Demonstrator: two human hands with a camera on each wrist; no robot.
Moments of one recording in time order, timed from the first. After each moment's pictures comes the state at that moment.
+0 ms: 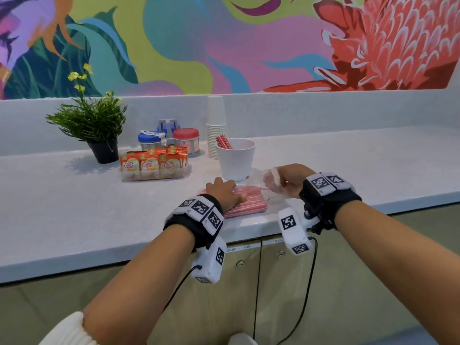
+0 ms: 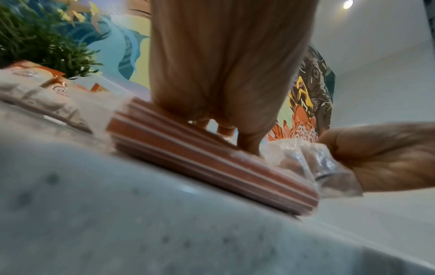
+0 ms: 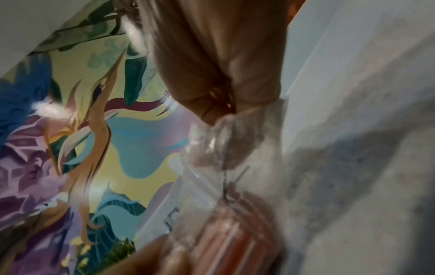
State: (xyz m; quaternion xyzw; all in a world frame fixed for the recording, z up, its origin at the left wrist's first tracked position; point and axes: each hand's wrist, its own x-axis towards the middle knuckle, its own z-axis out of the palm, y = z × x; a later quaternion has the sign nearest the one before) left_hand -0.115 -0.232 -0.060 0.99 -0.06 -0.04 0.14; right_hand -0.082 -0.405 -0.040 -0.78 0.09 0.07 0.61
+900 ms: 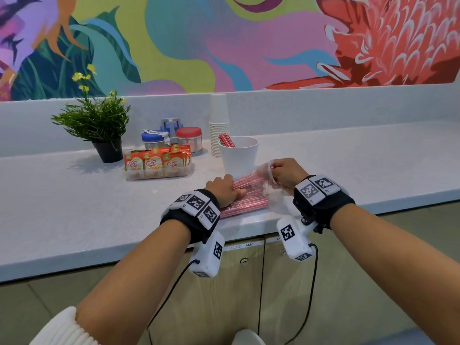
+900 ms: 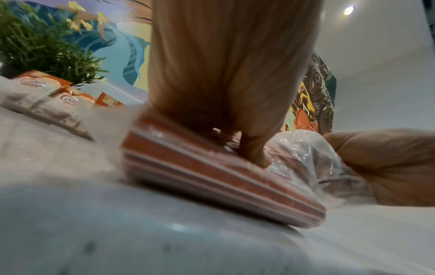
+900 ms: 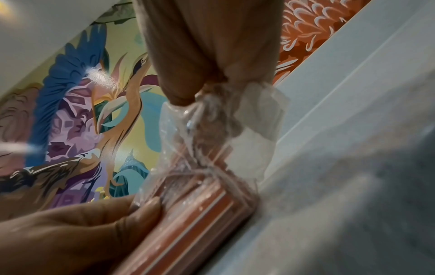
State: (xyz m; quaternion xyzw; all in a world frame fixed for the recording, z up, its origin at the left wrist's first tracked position) left_hand -0.105 -0.225 -0.060 0.99 -0.08 -0.04 0.13; right_hand -0.089 -0.391 -0.051 -0.81 -0.03 -0.03 0.59
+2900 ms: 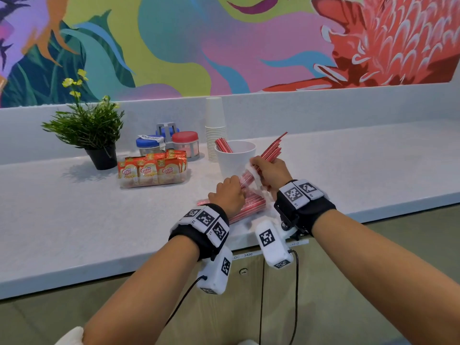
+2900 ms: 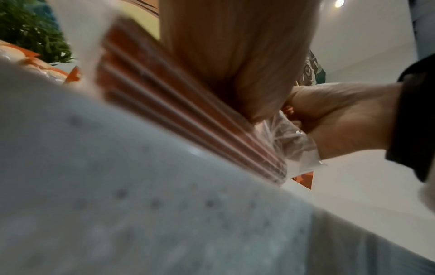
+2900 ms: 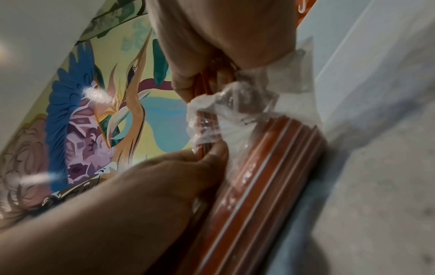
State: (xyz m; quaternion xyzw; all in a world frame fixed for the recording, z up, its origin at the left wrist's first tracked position) left_hand -0.093 -0.249 -0.073 0.97 -0.07 0.04 0.24; right_hand -0.088 -0.359 -0.043 -0.66 0.01 -0.09 0.74
